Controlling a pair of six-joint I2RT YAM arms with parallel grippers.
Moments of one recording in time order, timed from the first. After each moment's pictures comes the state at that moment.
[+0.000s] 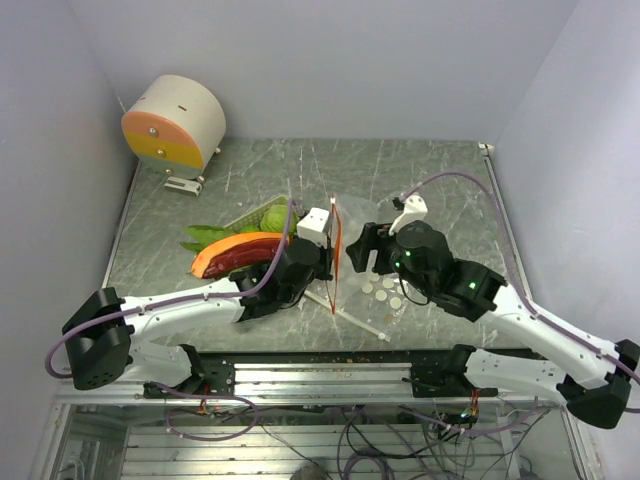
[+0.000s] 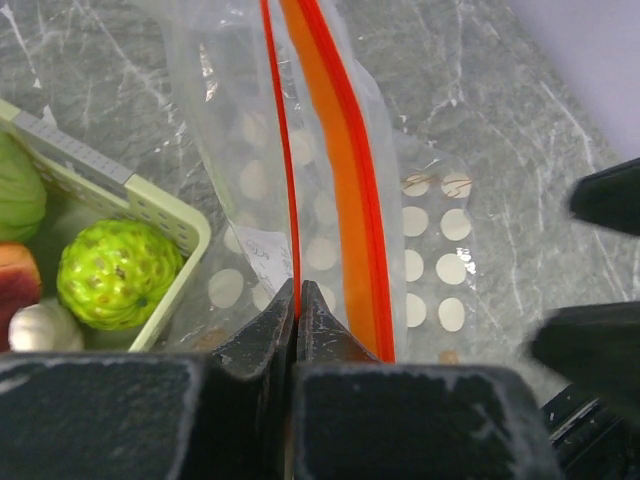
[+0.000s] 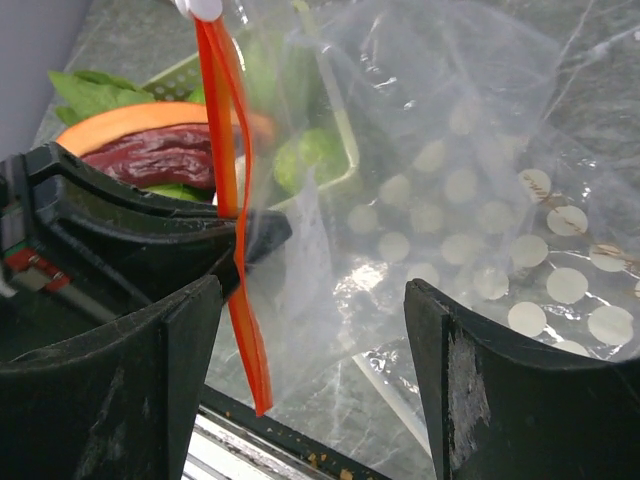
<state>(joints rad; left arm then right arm) -1.08 1.28 0.80 0.14 -0.48 -0.44 0.95 0.93 0.98 -0.49 0.39 0.56</state>
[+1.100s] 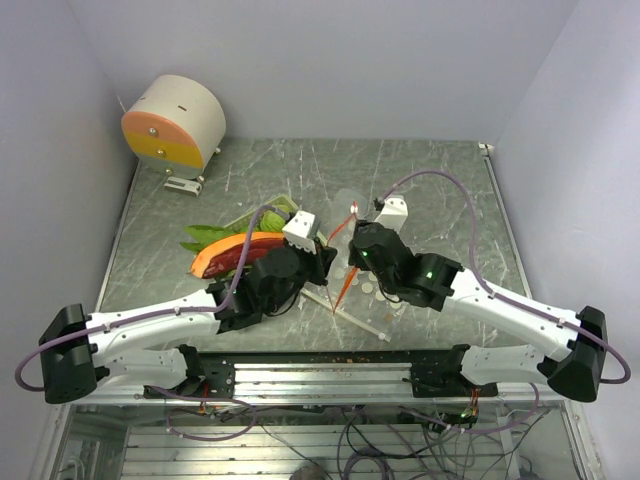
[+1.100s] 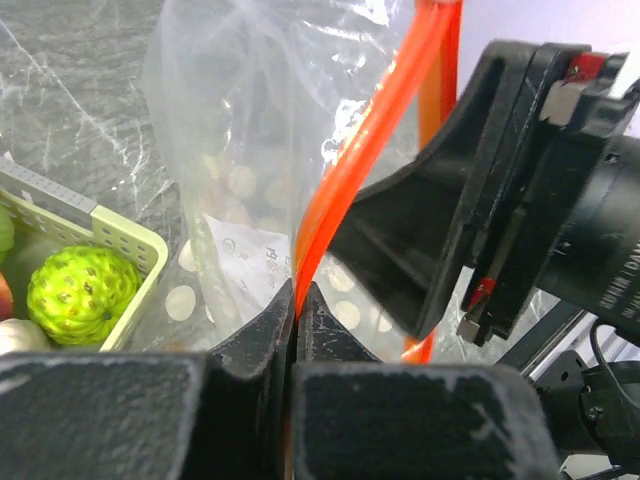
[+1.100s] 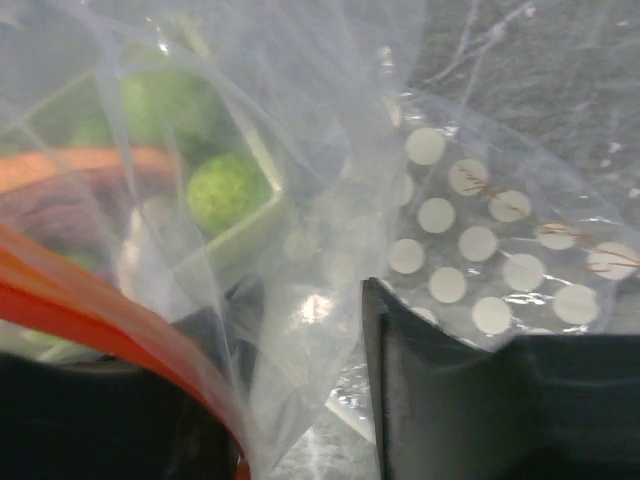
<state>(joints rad) -1.14 1.13 0.77 0.18 -0.47 -0.44 1.01 1.17 1.01 -0.46 0.67 0.67</state>
